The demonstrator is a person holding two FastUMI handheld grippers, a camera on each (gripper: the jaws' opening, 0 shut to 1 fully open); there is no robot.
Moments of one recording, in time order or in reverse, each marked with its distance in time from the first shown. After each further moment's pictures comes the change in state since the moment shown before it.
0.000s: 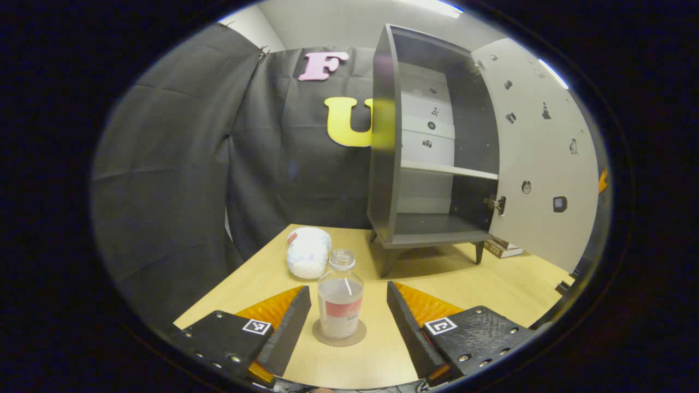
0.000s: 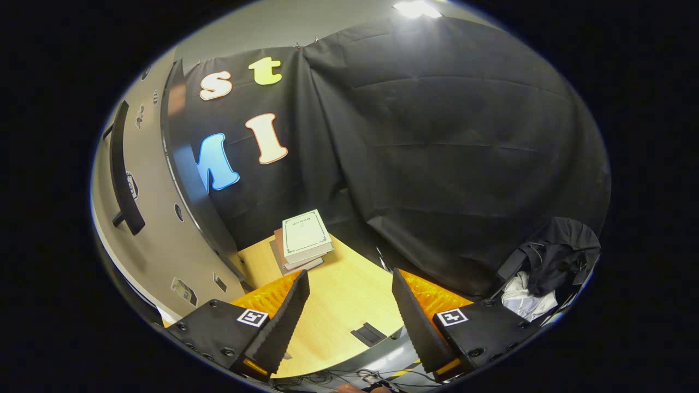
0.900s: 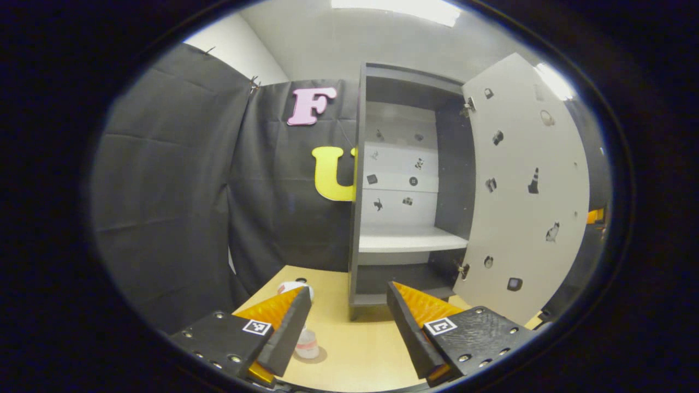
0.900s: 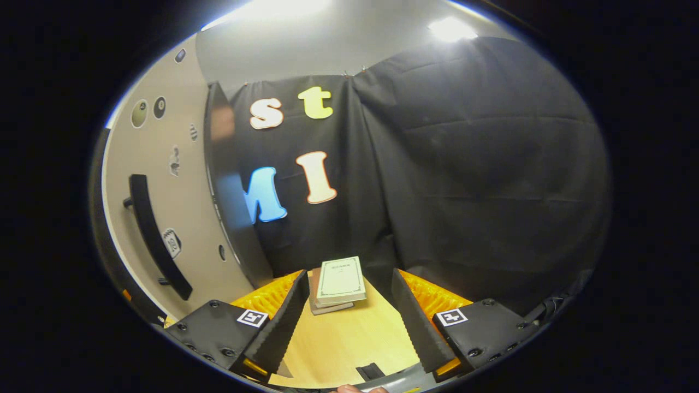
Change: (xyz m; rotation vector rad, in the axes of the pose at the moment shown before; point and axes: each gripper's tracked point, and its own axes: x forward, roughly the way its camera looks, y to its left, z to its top) left arm -0.063 -0.101 0.204 -0.012 -0.098 0.050; right arm -0.004 0.053 0.116 -0.147 -0.209 0.346
